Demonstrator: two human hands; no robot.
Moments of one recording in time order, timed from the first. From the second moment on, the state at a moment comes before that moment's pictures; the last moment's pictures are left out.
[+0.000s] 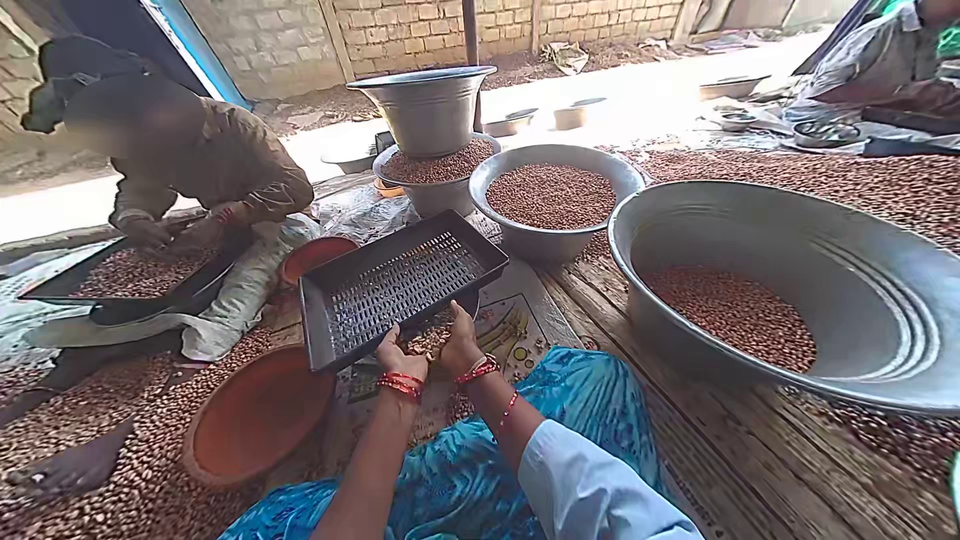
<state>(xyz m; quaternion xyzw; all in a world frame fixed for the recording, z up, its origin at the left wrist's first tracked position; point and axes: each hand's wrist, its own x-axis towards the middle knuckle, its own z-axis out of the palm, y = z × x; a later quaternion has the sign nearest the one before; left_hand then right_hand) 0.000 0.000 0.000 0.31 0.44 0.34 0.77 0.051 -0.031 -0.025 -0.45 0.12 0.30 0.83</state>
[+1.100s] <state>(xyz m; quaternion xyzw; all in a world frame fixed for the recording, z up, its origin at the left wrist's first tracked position) -0.102 0.022 -0.144 0.90 0.15 -0.18 0.38 -0.057 -0.130 -0.085 -0.83 -0.44 0.32 -0.14</state>
